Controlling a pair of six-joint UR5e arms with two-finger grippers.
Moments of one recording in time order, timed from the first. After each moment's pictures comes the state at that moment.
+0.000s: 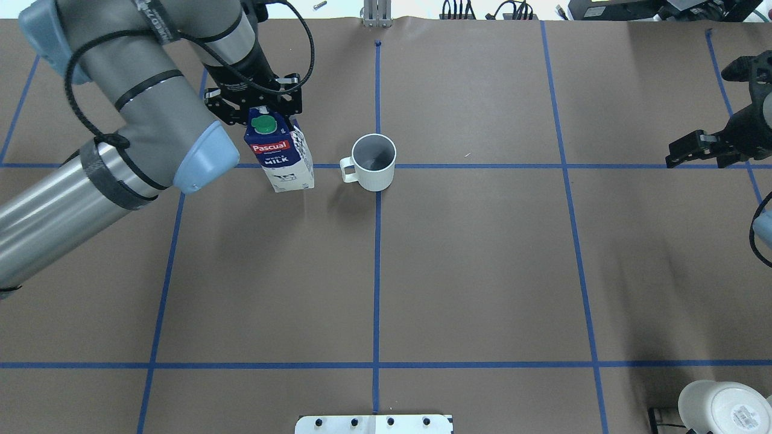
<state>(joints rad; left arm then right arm) -0.86 -2.38 -1.58 -1.41 -2.21 -1.07 1.12 -1.53 1.85 -1.35 2.18 0.67</state>
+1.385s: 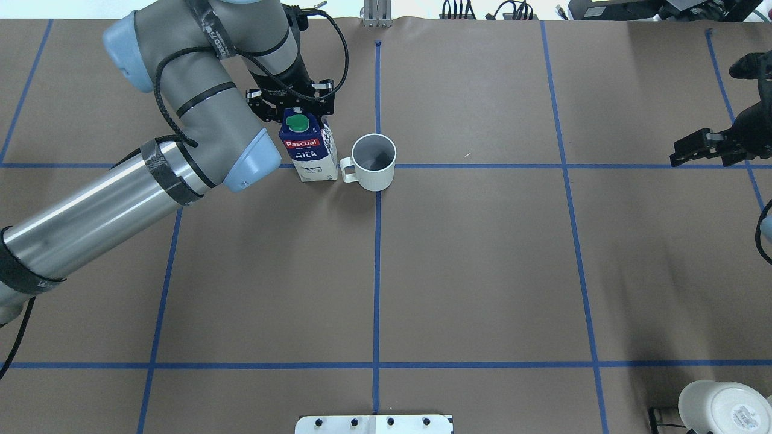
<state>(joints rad) -0.82 -2.45 -1.39 -1.59 -2.15 -1.06 1.13 -1.54 1.88 -1.36 2.18 0.67</state>
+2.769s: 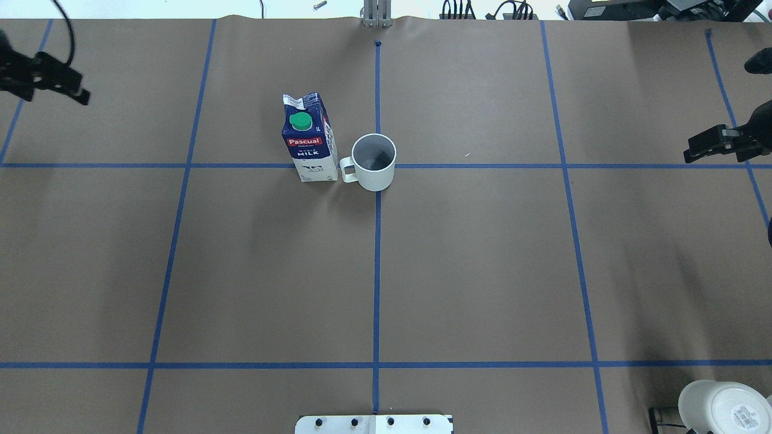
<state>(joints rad) -1.23 -1.79 -1.90 -1.59 -2.27 -0.46 1.19 -1.55 1.87 -1.37 2.20 0.58</state>
